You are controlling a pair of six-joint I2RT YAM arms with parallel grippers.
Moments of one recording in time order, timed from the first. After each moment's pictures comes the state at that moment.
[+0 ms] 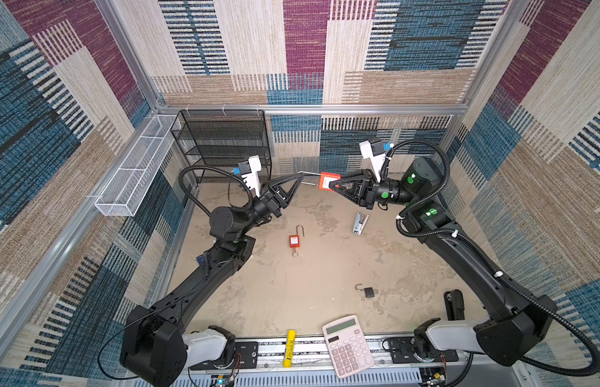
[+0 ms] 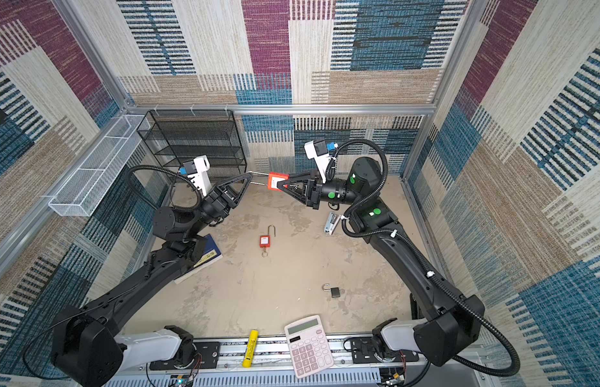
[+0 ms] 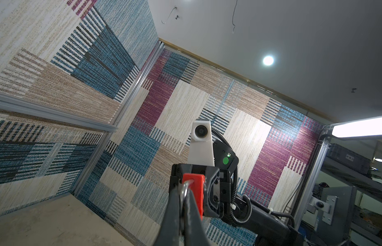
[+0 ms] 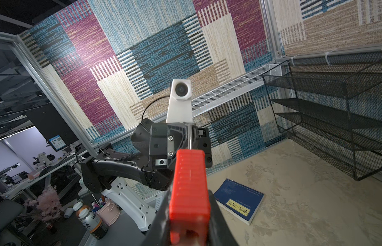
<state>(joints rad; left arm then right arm) -0.43 1.25 0.96 0.98 0.62 -0.99 0.44 1.33 1.38 0.16 -0.99 0.58</state>
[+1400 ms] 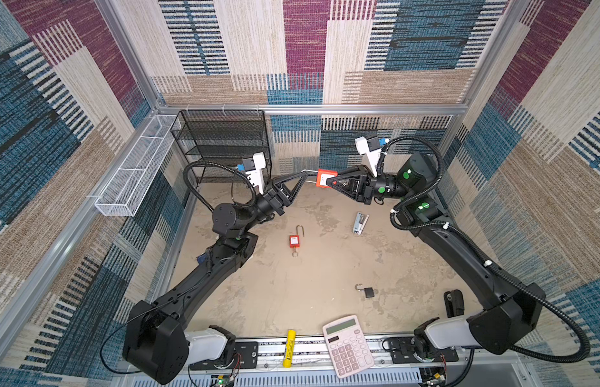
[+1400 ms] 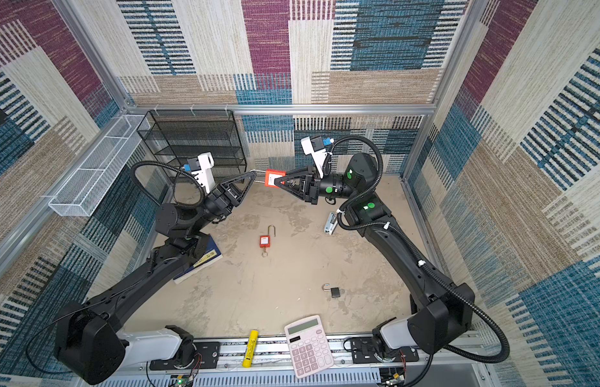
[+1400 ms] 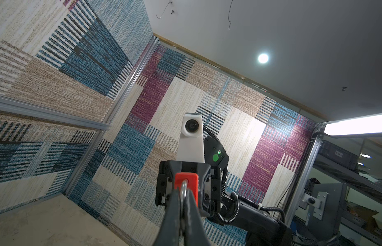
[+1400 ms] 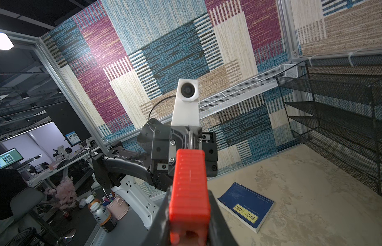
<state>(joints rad) -0.45 1.29 1.01 0.97 0.64 -1.01 0.44 1.41 1.42 0.27 -1.07 0.64</state>
